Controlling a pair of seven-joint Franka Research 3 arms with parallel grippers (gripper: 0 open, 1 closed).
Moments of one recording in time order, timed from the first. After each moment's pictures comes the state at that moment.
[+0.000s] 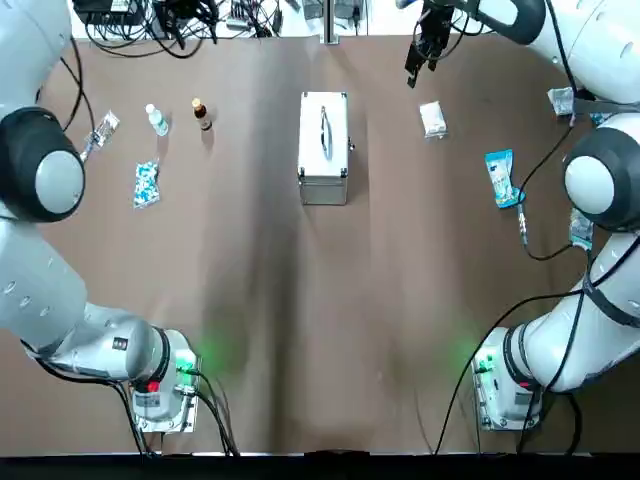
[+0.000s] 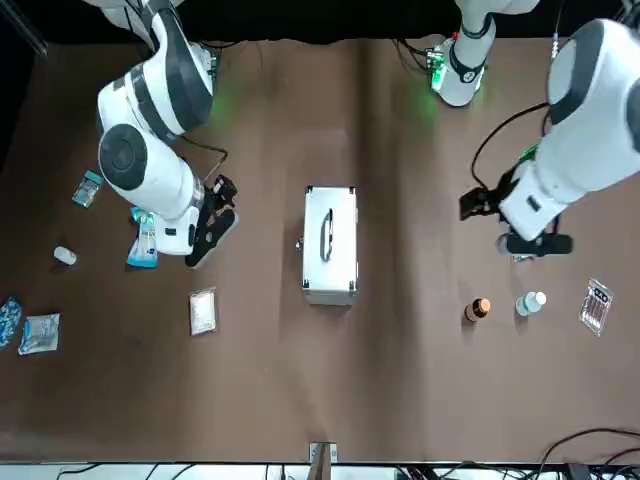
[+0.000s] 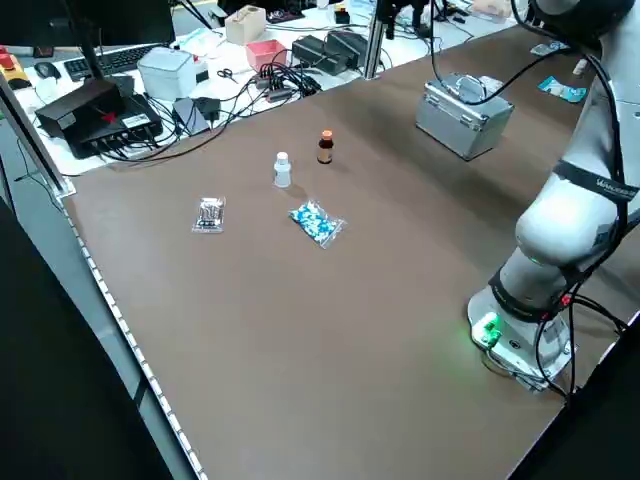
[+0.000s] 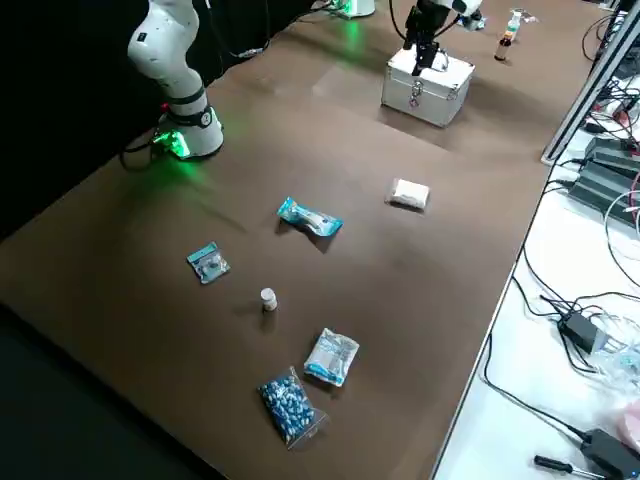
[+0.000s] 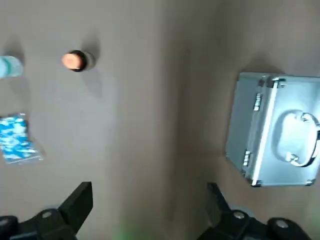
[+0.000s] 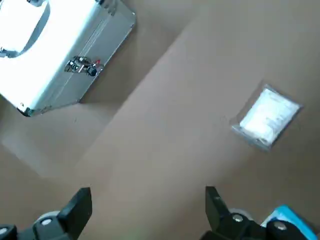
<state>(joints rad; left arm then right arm) -0.17 0.24 -0.11 -1.46 -0.13 1.60 -0.28 0.38 0.34 0.03 -1.49 0.12 1.67 -0.35</state>
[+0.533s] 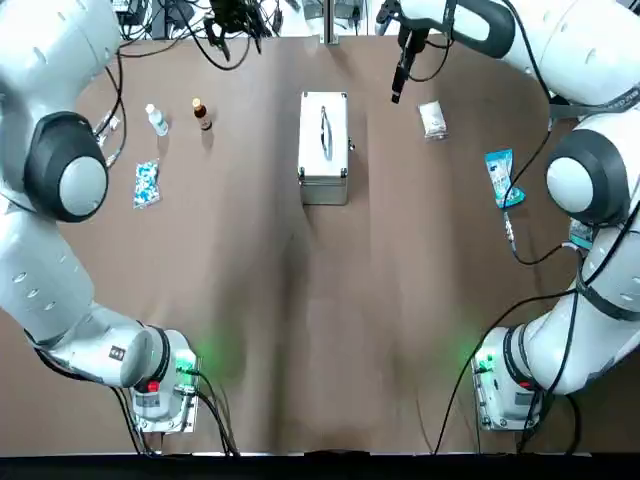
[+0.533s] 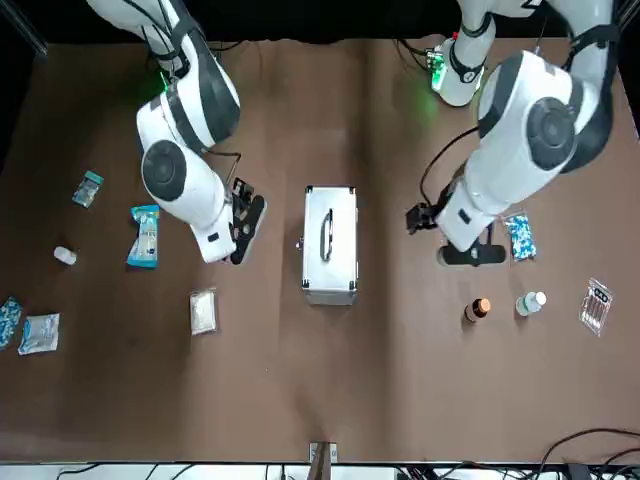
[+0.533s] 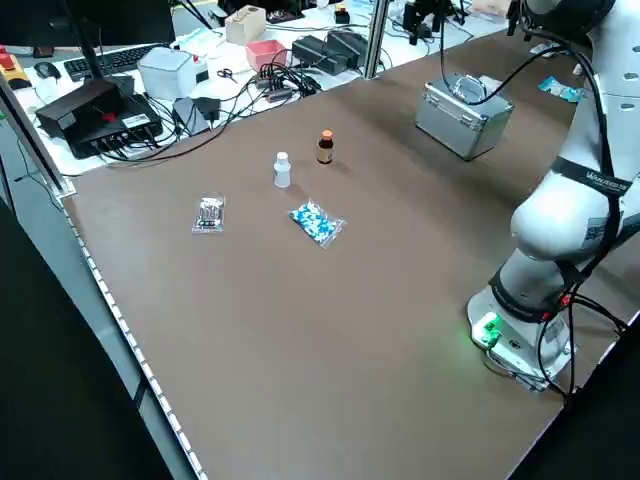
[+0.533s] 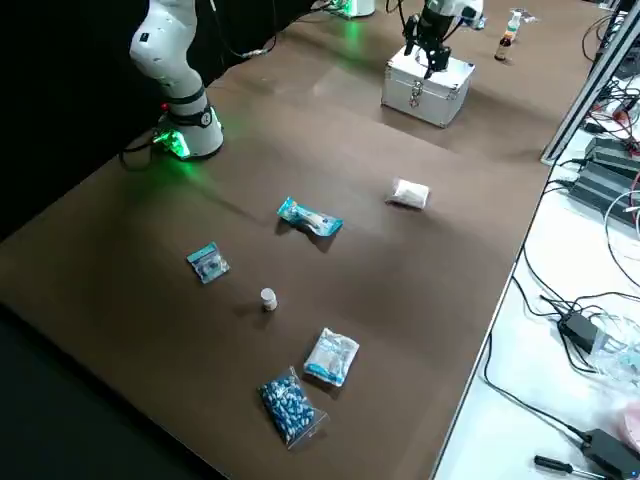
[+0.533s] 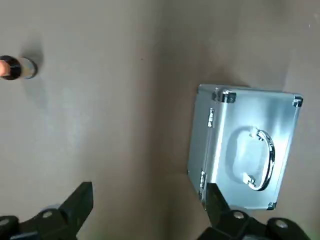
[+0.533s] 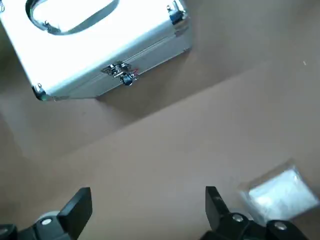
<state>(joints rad) -0.30 0.32 -0.12 -1.46 -0.14 1.75 -0.42 0.44 0.41 0.03 -1.49 0.16 1.77 -0.70</state>
